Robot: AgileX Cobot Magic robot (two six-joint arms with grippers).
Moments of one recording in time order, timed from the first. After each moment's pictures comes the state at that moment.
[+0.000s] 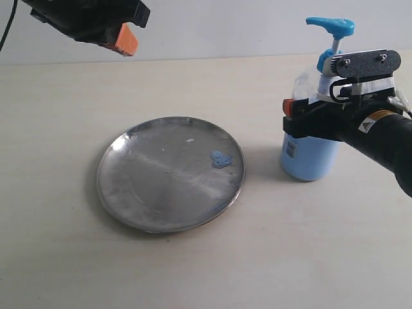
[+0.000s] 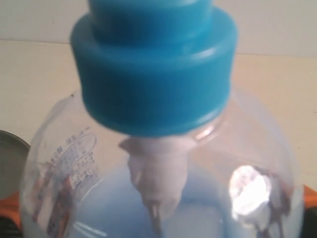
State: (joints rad) left arm -0.43 1.67 -1.44 -0.32 0.84 0.19; right arm 0.36 1.68 -0.50 0.21 -0.68 -0.08
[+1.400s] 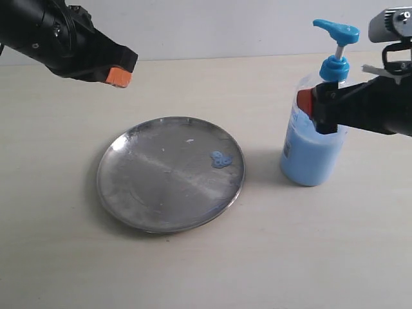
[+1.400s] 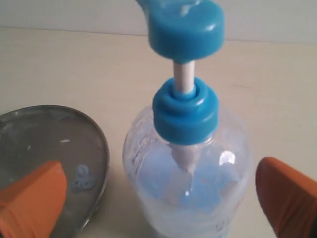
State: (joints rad) left arm -0.43 1.56 -1.18 -0.41 0.69 0.35; right arm 0.36 1.16 -0.50 0.21 -0.05 -0.10
